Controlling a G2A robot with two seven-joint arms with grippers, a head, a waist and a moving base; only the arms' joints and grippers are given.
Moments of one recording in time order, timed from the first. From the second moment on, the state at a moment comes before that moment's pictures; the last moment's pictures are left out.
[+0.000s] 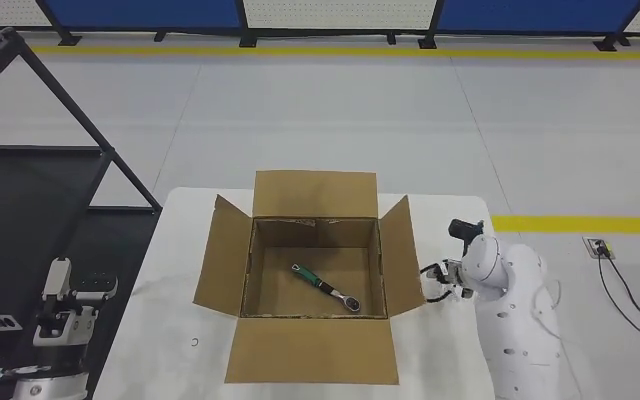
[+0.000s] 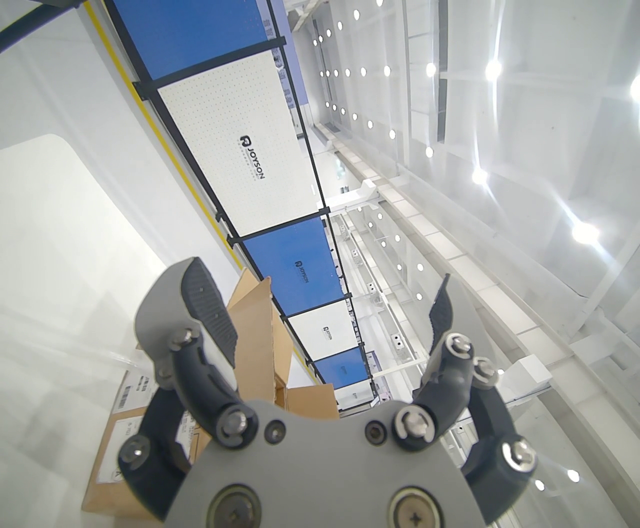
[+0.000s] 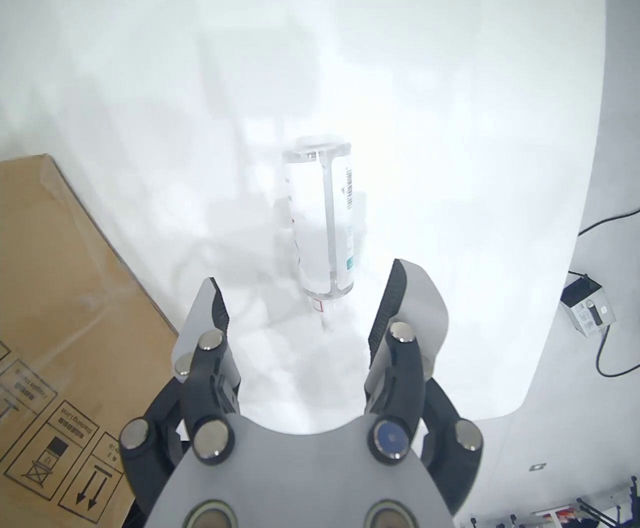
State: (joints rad) left arm 1.68 -1.29 -1.99 -2.13 -0.24 -0.15 -0.14; right arm -0.77 -1.51 1.63 -1.45 -1.48 0.28 1.54
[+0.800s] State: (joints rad) left arm 1.68 -1.29 -1.99 -2.13 -0.24 -0.15 -0.14; right arm -0.74 -1.50 1.56 -1.32 -1.53 0.26 1.54
